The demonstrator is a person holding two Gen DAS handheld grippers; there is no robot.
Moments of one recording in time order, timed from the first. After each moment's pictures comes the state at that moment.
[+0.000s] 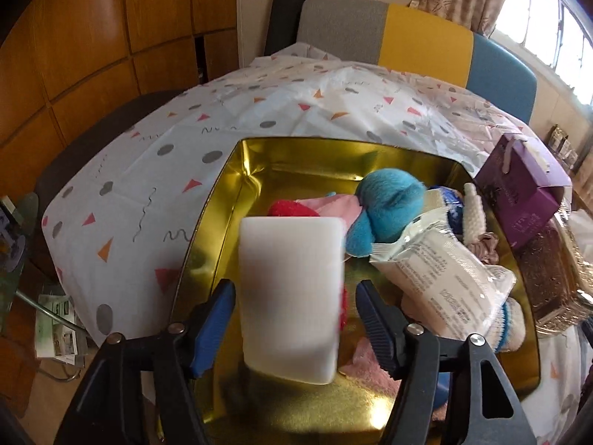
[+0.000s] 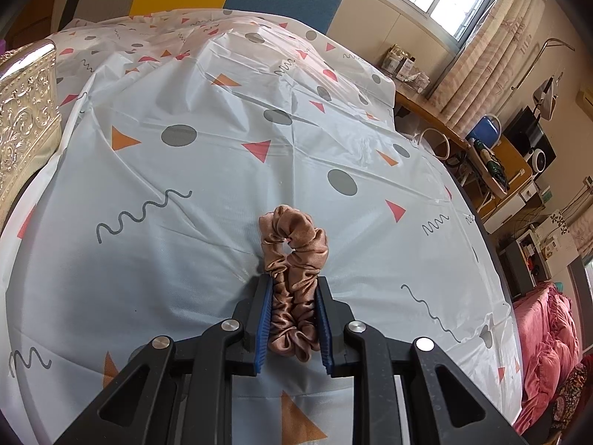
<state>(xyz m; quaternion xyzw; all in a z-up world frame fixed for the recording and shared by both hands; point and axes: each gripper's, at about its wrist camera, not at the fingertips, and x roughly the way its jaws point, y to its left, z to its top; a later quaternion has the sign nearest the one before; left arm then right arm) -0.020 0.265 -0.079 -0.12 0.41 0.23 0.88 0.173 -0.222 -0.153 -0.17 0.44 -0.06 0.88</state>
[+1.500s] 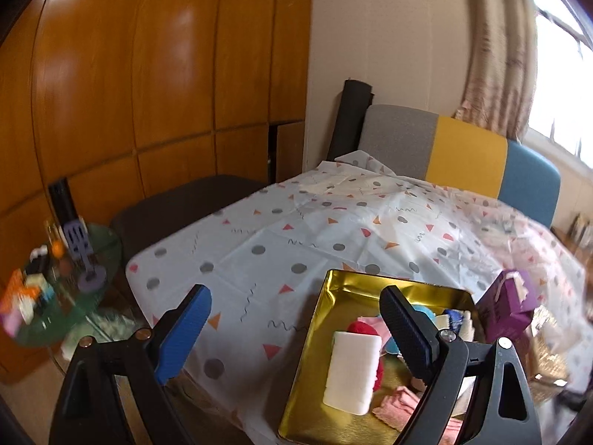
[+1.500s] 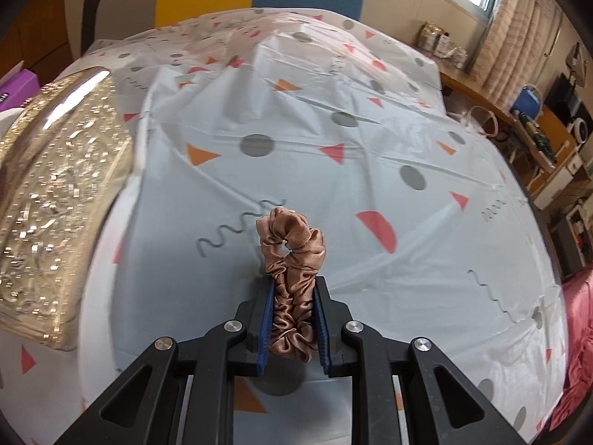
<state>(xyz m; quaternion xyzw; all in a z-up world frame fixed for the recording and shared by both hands) -0.109 0.289 0.043 -0.13 0.24 0.35 0.90 0.167 -0.190 -0.136 -0.07 0.49 0.04 0.87</state>
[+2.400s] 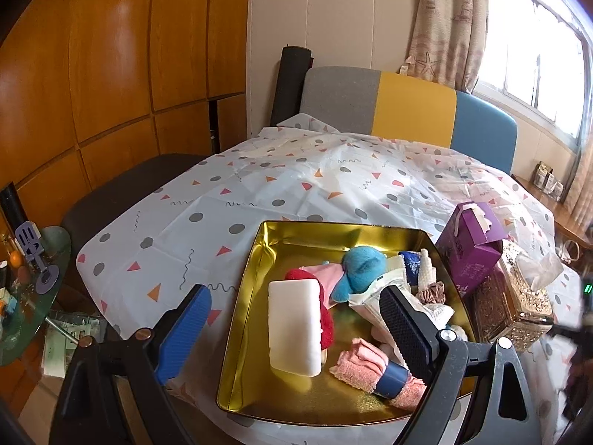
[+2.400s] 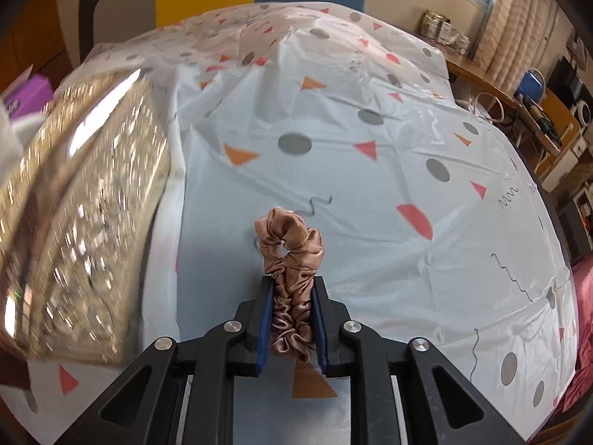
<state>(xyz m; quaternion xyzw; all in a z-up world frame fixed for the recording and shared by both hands) -0.077 0.243 0.002 -0.09 0.30 0.24 0.92 0.165 -0.165 -0.121 -0.04 0.50 0.03 0.87</state>
